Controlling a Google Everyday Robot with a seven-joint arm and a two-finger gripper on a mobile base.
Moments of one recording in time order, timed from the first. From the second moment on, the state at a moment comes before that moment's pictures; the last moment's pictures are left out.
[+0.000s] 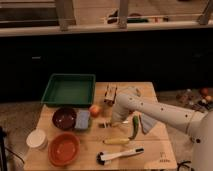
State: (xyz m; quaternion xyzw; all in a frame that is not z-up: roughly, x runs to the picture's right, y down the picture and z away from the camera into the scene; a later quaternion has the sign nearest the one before) arm 0.060 0.220 0.851 -0.35 -0.16 -0.08 0.92
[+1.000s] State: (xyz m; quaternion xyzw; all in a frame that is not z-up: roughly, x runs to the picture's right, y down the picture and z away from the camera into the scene) arm 0.065 0.200 0.822 -0.32 -0.15 -0.09 0.93
